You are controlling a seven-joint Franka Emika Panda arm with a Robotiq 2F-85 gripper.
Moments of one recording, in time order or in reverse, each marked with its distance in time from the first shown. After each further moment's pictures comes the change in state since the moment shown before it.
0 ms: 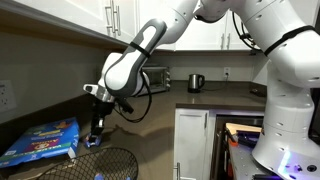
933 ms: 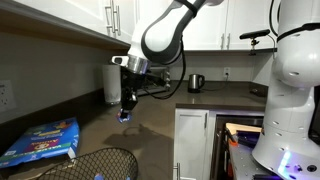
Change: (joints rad) arm -0.189 -0.543 0.181 -0.444 0.086 -0.121 0.004
